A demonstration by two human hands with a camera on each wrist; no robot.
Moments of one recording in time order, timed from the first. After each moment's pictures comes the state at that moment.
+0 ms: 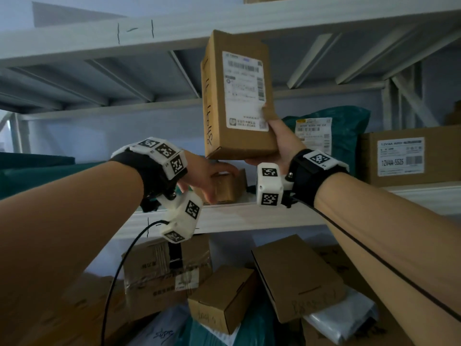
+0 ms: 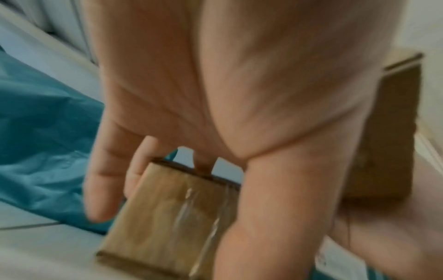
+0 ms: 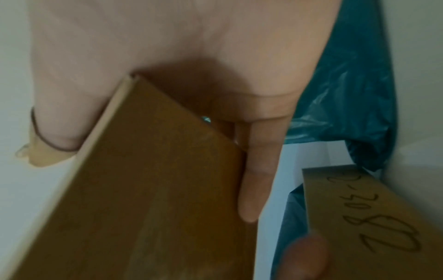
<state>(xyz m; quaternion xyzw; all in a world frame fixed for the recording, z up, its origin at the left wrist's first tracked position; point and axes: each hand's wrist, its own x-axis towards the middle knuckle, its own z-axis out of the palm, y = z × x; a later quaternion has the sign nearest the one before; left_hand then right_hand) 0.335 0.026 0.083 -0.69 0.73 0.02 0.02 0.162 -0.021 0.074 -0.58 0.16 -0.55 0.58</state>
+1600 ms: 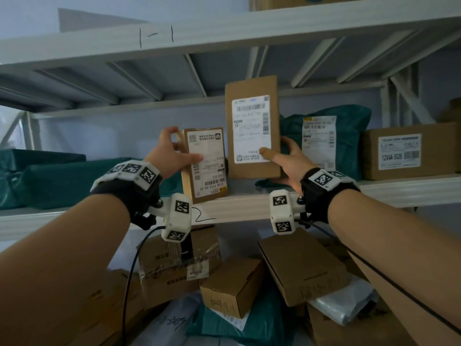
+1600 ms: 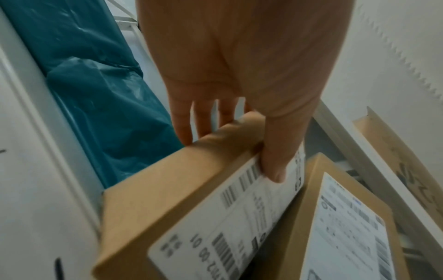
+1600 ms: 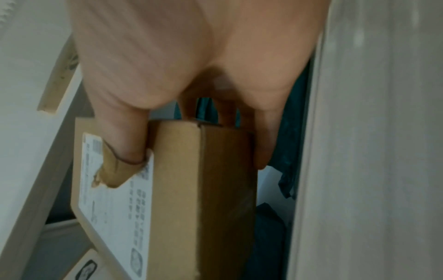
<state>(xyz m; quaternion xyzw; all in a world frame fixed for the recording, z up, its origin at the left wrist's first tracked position) 0.399 0.059 0.069 -0.59 0.59 0.09 -0.54 0.164 -0.028 0.032 -0.61 0.29 -0.59 0.45</state>
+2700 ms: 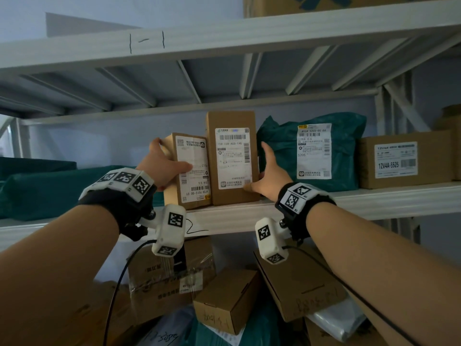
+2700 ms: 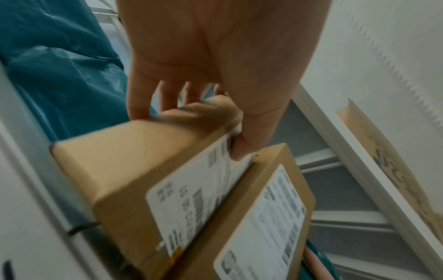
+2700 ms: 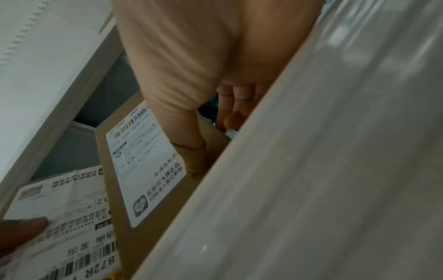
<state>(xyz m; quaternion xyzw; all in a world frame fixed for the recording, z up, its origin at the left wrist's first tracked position) 0.396 0.048 0.071 -0.66 0.53 0.08 -0.52 0.185 -0.037 0.026 -0.76 0.45 -0.46 0.13</state>
